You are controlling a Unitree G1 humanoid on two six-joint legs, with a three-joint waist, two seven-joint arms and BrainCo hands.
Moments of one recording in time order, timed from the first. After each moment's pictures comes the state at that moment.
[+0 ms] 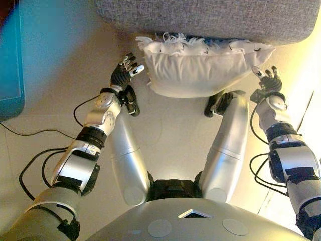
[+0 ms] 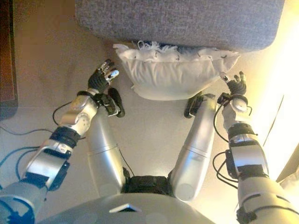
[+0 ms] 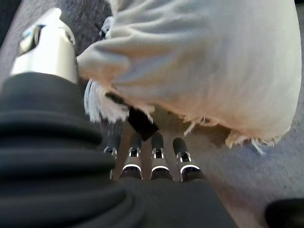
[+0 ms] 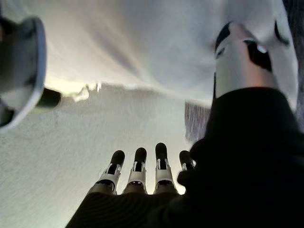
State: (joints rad) left arm -0.62 0.42 -0.37 0.67 -0.74 -0.05 -0.05; right arm -0.71 -0.53 0.17 1.08 0.72 -0.12 -0.10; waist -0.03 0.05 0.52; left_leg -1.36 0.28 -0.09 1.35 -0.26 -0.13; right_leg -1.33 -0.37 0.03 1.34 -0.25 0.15
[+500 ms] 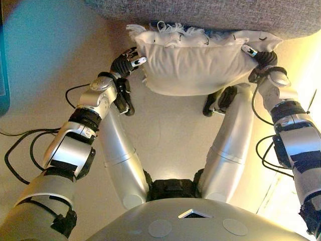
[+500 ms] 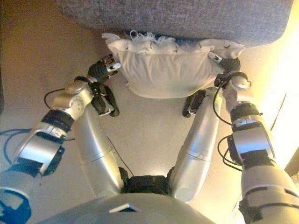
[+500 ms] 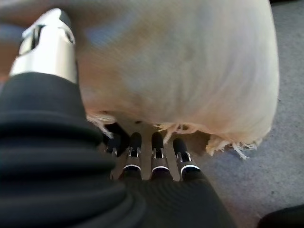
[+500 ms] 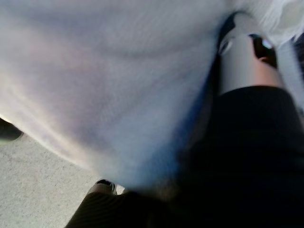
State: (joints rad) left arm -0.81 0.48 -0.46 0.82 -0.77 0.13 -0.11; right arm -0.89 -0.57 0.30 1.12 0.71 -0.03 -0.02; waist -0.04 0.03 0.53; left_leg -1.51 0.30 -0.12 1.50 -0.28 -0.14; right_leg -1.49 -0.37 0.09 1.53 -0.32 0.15
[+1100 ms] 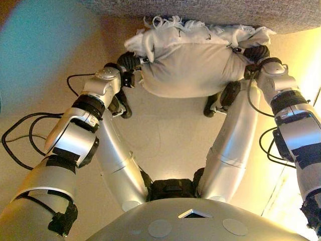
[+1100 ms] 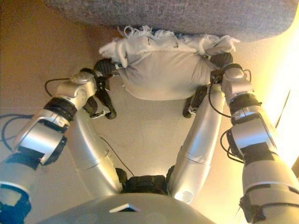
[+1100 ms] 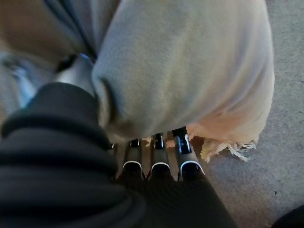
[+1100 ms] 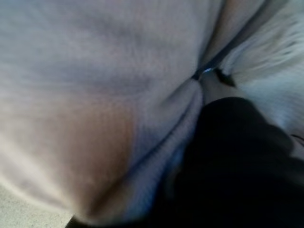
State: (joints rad) left arm -0.92 0.44 -0.60 0.89 -0.72 0.19 -0.11; right arm -0.97 -0.56 0.45 1.12 0.56 0.08 -0.02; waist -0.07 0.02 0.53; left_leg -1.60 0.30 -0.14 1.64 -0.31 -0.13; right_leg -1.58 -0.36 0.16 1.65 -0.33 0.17
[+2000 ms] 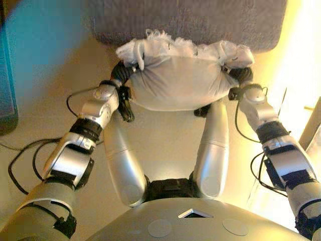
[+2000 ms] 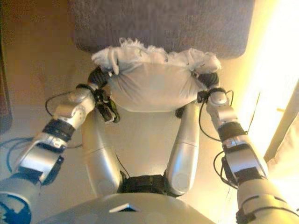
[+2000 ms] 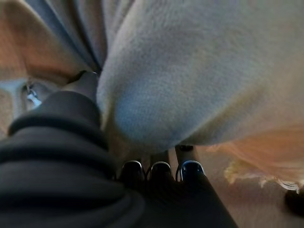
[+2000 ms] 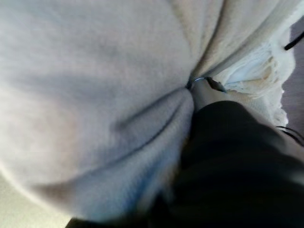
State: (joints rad) left arm -0.56 0.47 -0.39 0.56 -0.66 0.08 0.04; right arm -0.54 -0.48 0.30 0.66 0.50 -0.02 -0.15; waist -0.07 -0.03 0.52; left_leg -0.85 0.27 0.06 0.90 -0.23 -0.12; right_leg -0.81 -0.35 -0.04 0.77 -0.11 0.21
